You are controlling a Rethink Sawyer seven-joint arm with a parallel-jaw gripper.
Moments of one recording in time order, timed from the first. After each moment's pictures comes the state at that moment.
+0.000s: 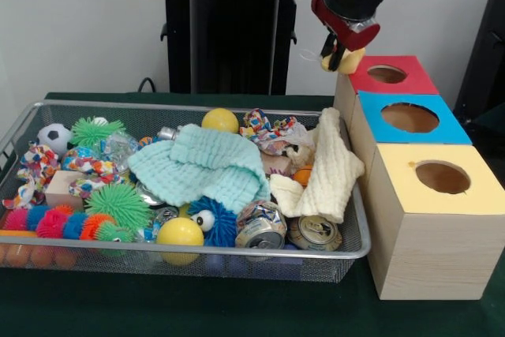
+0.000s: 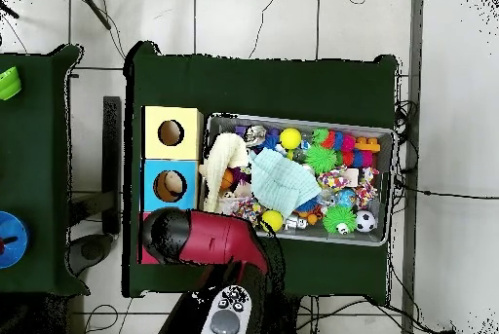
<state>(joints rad) 0.20 -0.65 -0.30 1.84 0.16 0.76 2.56</state>
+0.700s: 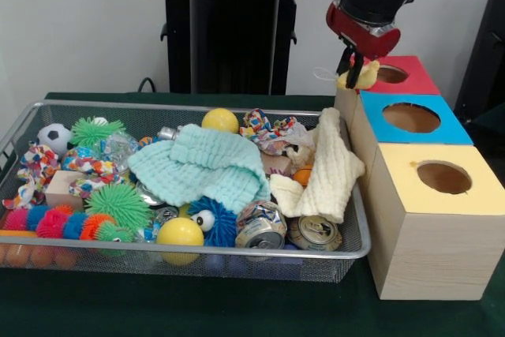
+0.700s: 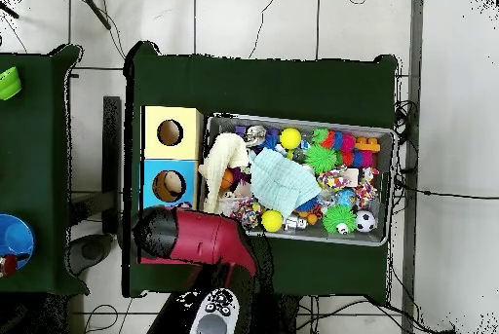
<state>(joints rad) 0.23 -0.66 -0.30 1.84 0.22 0.60 2.56</state>
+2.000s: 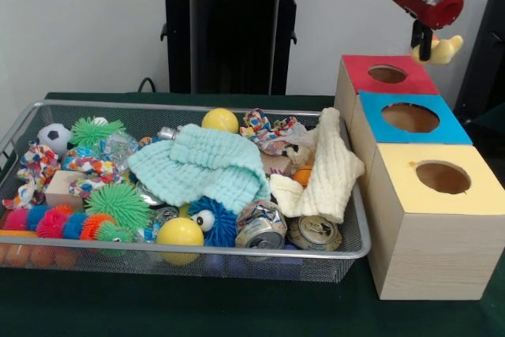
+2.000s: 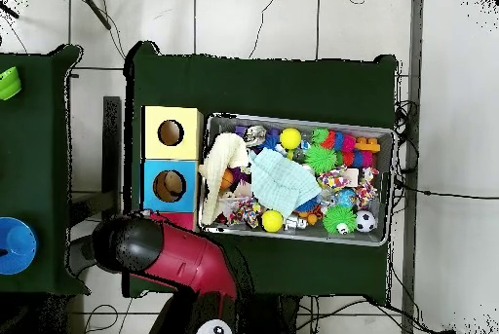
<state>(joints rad) 0.22 -0.80 -0.15 2.01 0.55 0.60 2.56</state>
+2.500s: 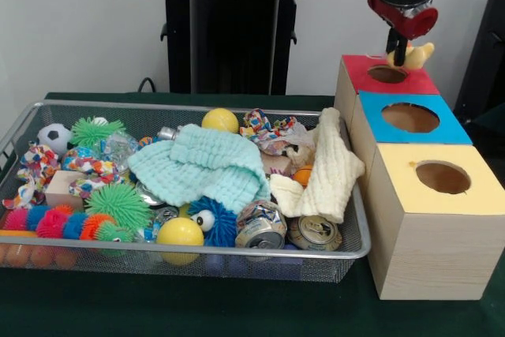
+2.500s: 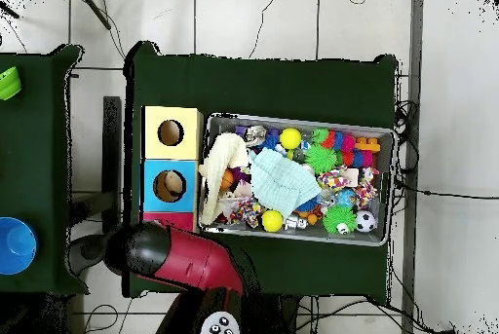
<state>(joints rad) 0.20 -0.76 -0.16 2.03 0.45 0.60 2.56</state>
